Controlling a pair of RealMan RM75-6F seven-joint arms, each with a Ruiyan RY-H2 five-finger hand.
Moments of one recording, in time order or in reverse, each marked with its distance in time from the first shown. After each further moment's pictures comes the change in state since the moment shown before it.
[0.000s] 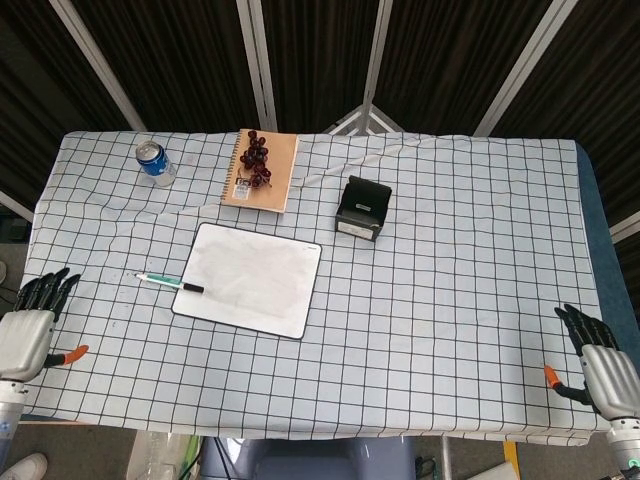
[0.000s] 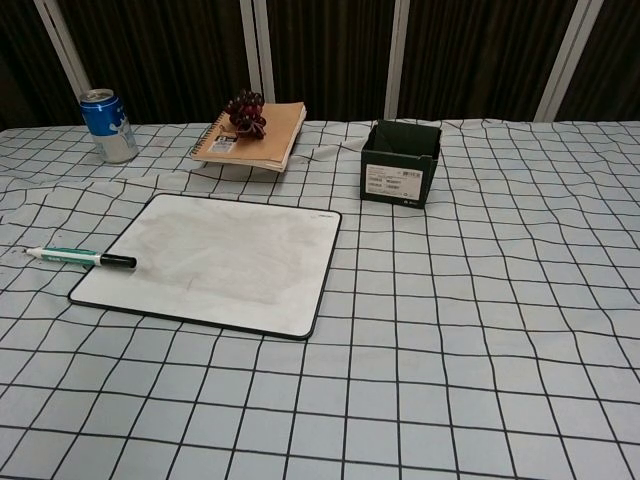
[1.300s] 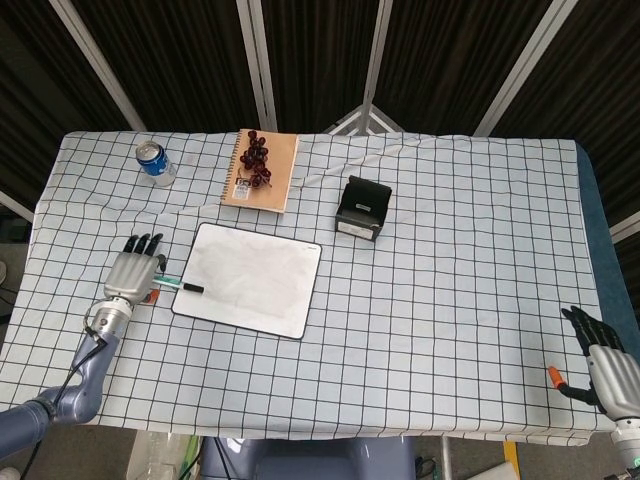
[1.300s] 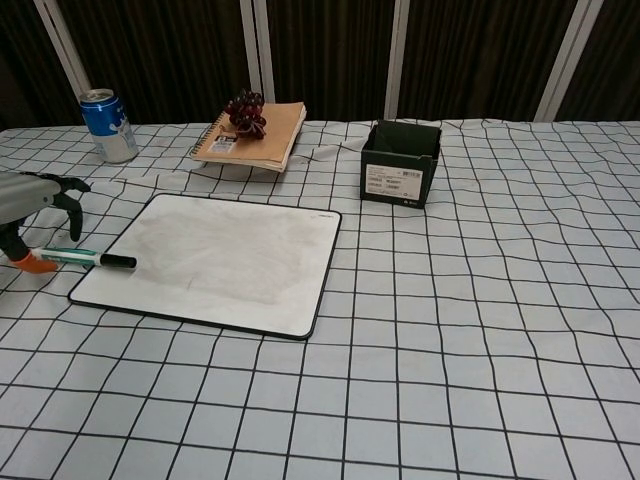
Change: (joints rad) left arm -0.420 -0.428 -0.092 0.503 -0.318 -0.433 0.307; right arm 0.000 0.018 0.006 -0.011 0.040 -0.028 0.045
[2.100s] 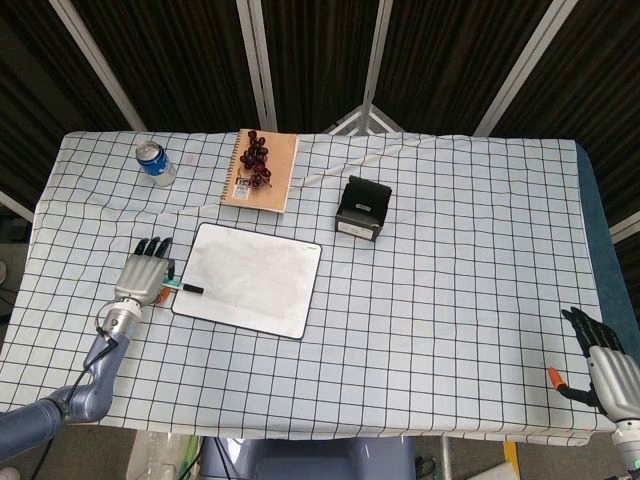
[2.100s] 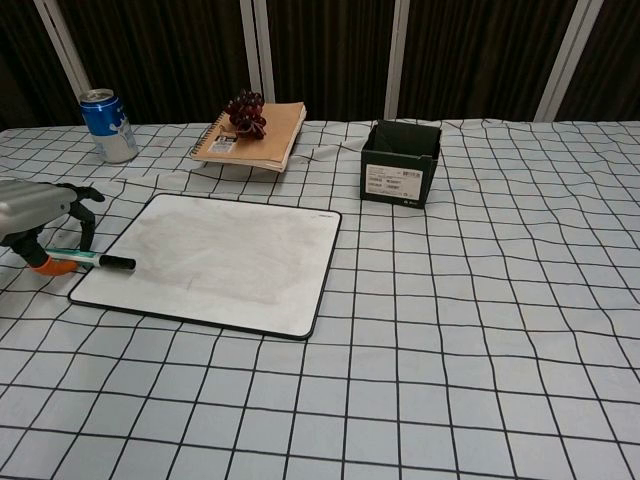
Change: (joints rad) left arm -0.017 -0.034 0.007 0.008 -0.038 0.002 -0.011; right arm -0.004 0.003 -0.002 -0.005 -0.004 0.000 0.010
